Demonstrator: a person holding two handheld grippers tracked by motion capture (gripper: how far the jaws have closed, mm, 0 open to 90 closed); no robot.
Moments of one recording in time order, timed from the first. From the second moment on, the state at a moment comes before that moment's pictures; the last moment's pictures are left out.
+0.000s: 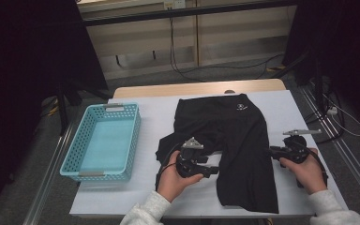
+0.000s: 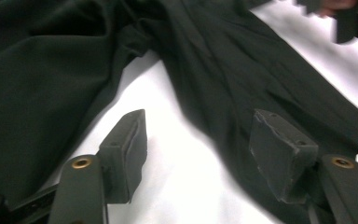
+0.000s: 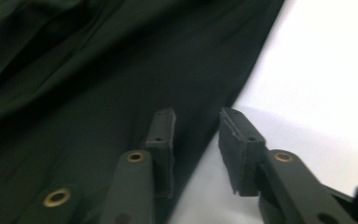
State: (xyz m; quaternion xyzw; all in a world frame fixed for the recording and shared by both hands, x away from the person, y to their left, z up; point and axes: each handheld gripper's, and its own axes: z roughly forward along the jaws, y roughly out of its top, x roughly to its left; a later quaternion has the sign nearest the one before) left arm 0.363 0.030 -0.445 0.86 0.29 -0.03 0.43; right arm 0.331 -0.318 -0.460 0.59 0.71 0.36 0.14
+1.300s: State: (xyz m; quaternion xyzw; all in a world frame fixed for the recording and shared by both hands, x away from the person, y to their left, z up) left arm 0.378 0.065 -0.436 0.84 0.32 0.02 0.43; right arm 0.308 -0.354 -0.455 0.59 0.72 0.33 0.14
